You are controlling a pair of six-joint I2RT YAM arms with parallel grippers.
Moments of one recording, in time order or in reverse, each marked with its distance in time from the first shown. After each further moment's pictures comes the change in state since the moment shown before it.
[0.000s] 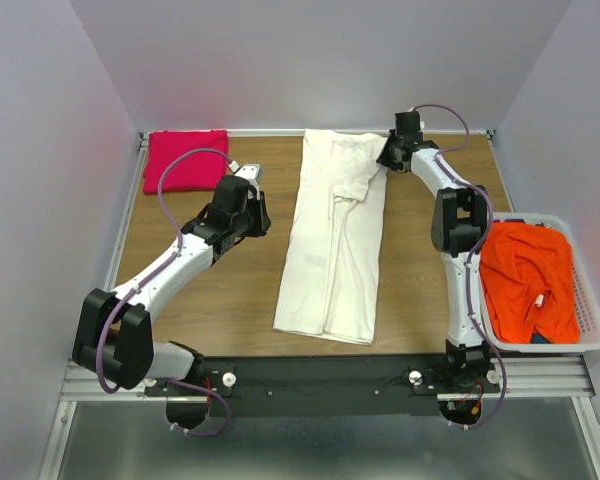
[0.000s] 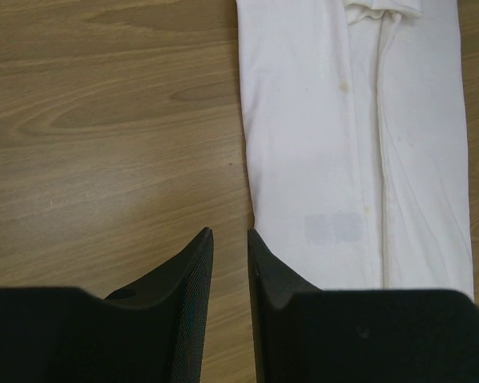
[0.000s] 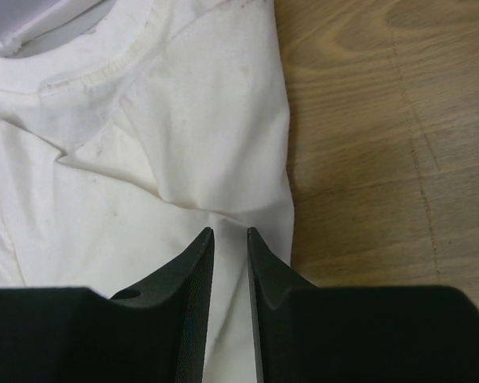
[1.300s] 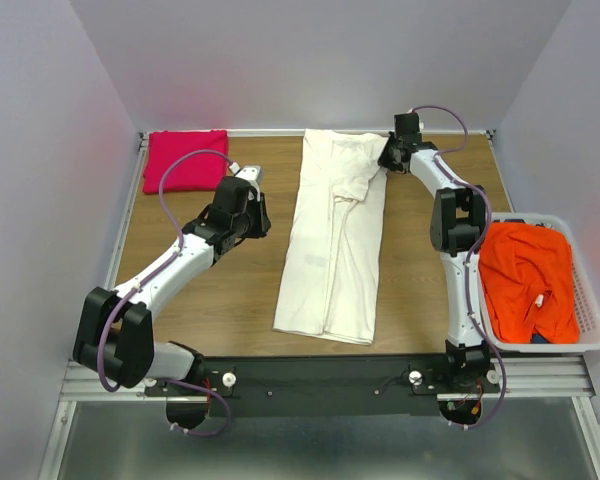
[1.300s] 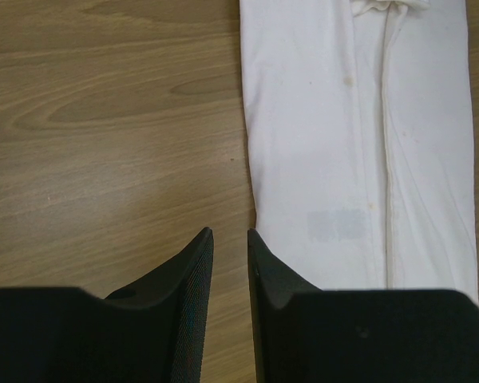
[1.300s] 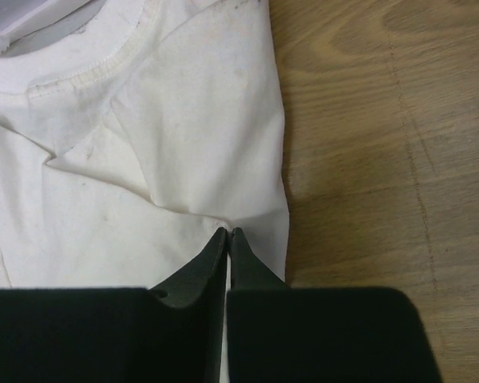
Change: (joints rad) left arm 0.000 0.006 -0.007 0.000 0.002 0.000; right arm 0.000 0.026 0.010 0.001 0.010 -0.015
